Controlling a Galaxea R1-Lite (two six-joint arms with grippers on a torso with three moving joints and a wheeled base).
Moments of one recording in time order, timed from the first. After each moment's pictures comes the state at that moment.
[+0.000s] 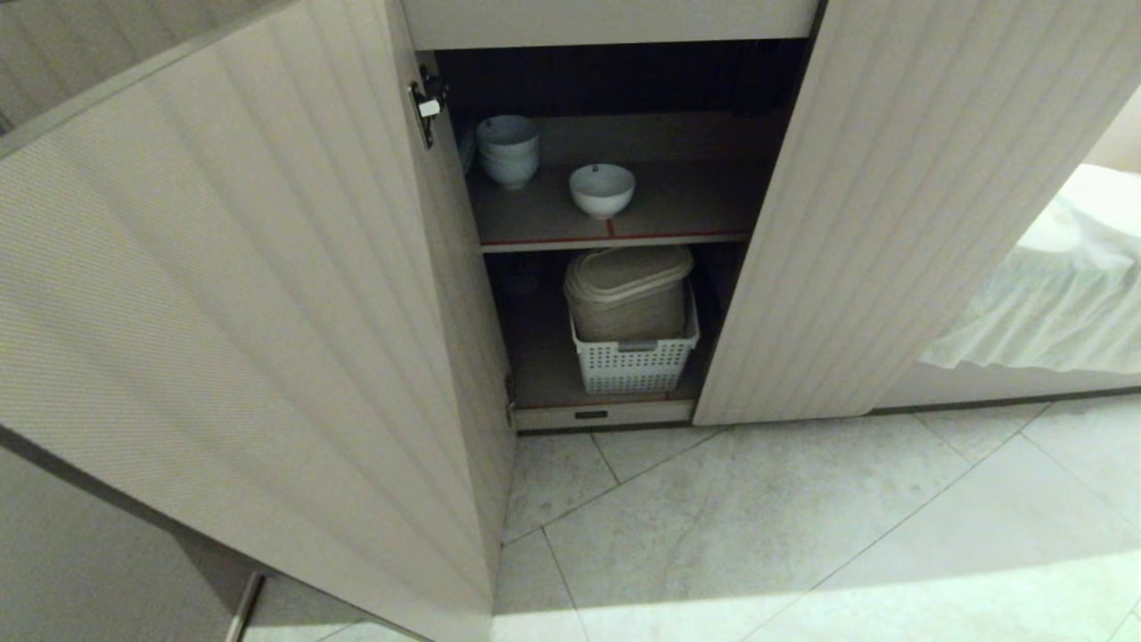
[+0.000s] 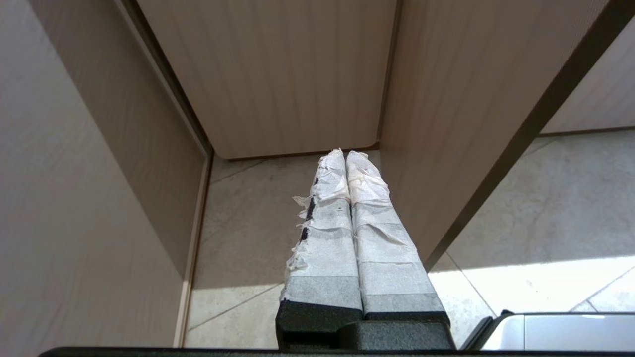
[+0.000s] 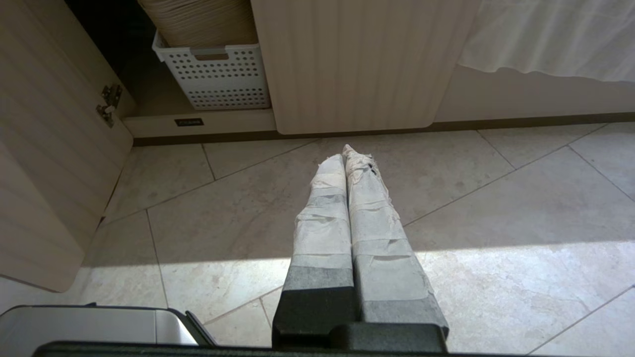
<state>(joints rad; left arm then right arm) 0.00 0.00 0.00 0.00 0.00 0.03 0.00 0.00 0.00 0.00 -0.01 0.01</state>
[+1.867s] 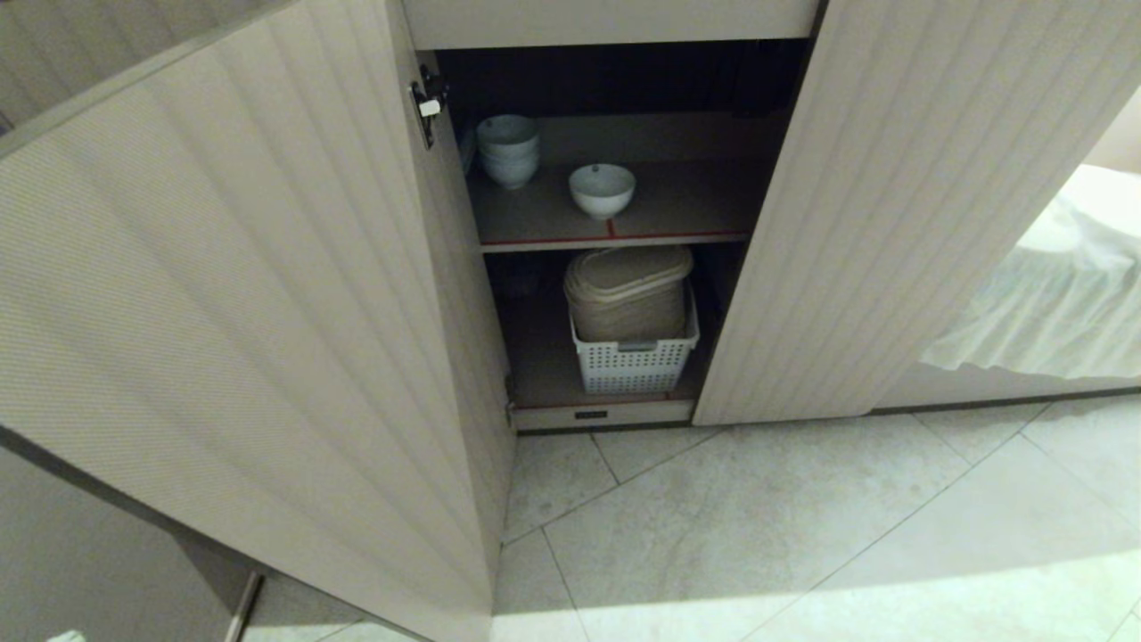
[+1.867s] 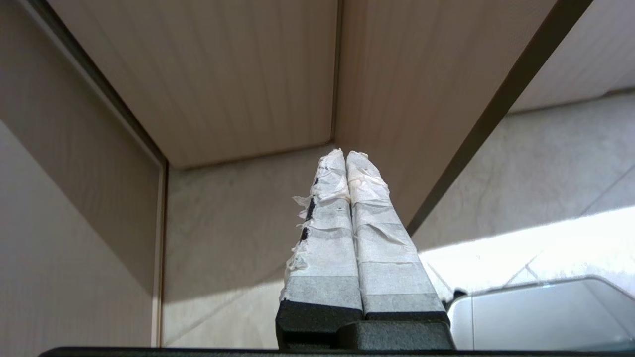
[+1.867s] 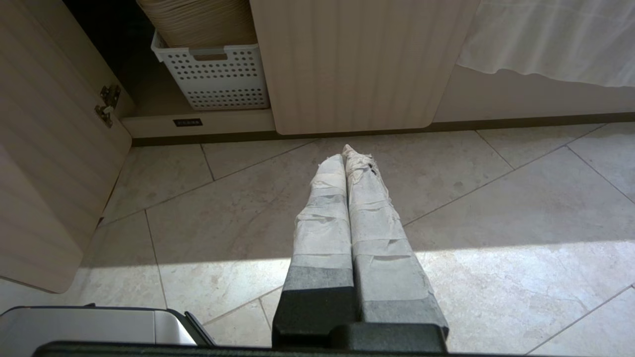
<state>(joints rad) -0.02 0.25 -0.15 -0.02 -0.13 0.03 0.00 0.00 0.00 0.00 -0.01 0.01</state>
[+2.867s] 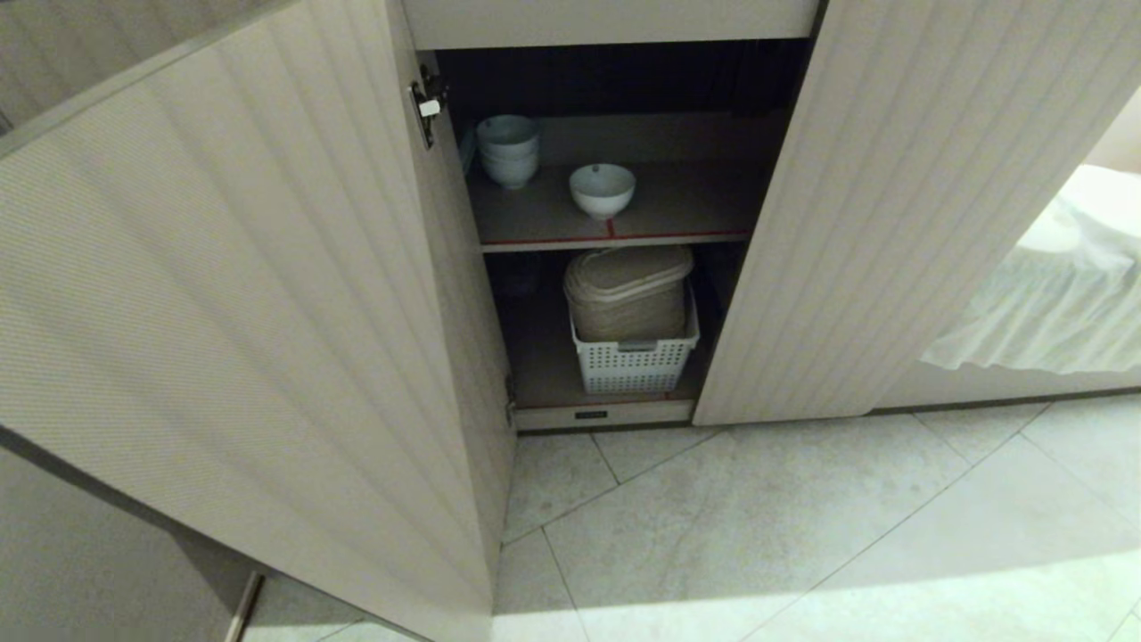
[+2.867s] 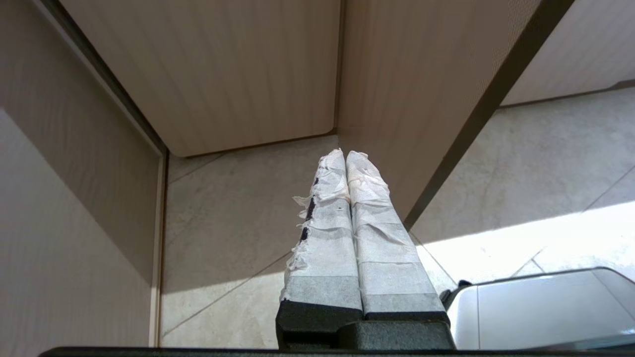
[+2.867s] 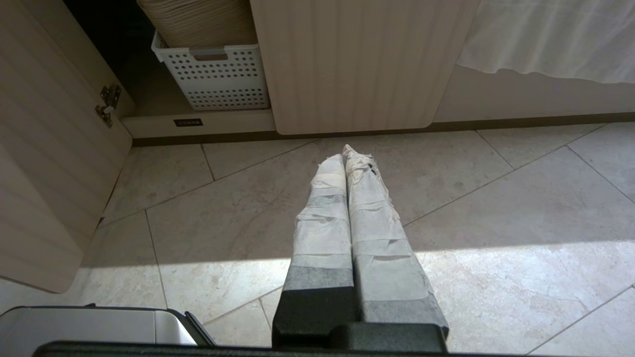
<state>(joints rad) -0.01 0.17 -0.07 -0.01 -0.12 0.03 0.00 0.00 0.00 0.00 -0.01 0.01</state>
